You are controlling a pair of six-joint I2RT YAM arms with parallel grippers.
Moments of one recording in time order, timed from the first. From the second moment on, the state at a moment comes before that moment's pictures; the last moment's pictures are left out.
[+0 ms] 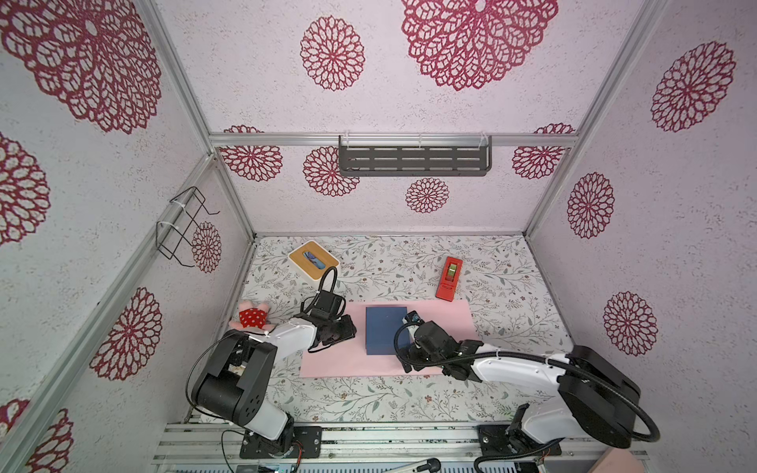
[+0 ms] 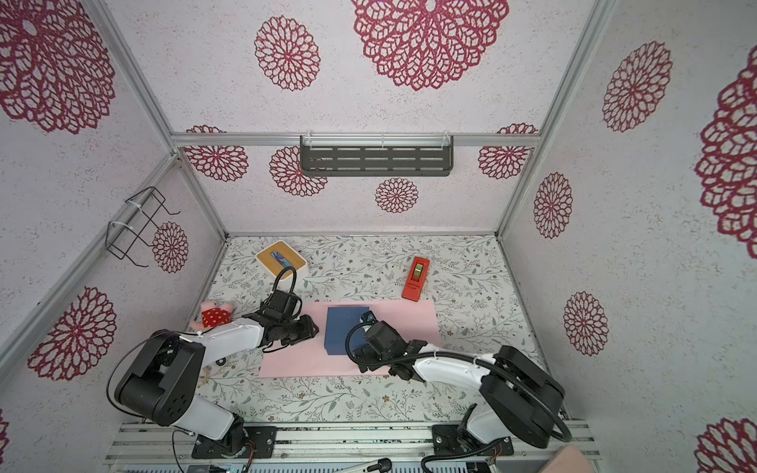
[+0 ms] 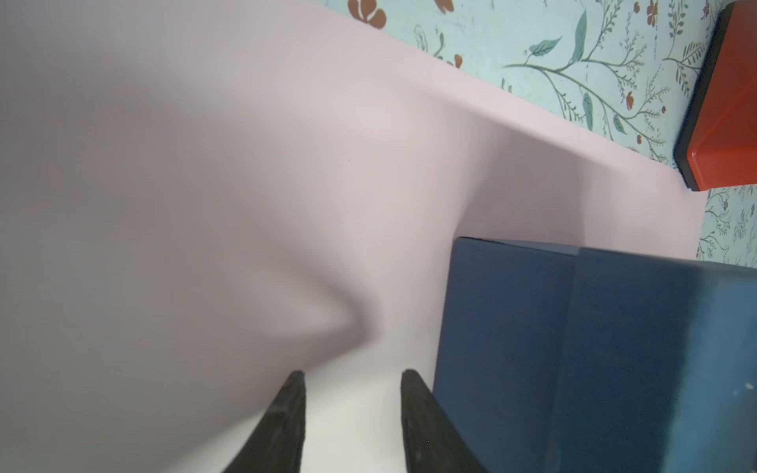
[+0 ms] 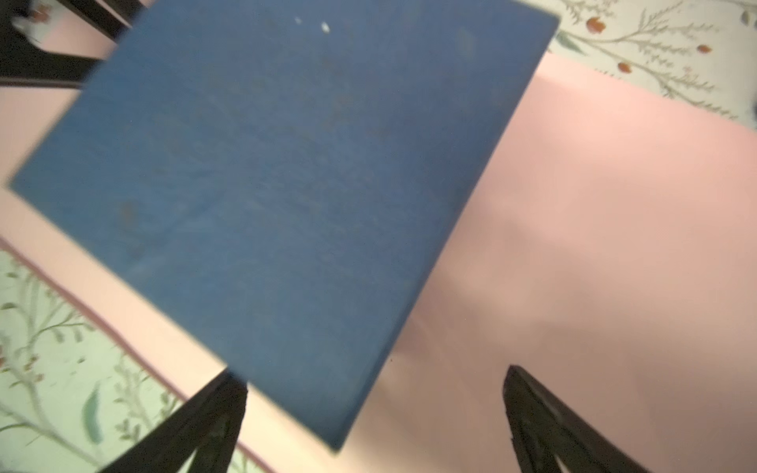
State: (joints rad) left arm -0.39 1.55 0.71 -0.20 0.19 -0.66; right arm 0.96 1.38 0.65 -0.12 0.15 0.36
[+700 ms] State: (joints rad) left arm -0.45 1.62 0.79 -0.21 0.25 -0.68; right arm 0.55 1.33 0.53 -0.05 -0.14 0.59
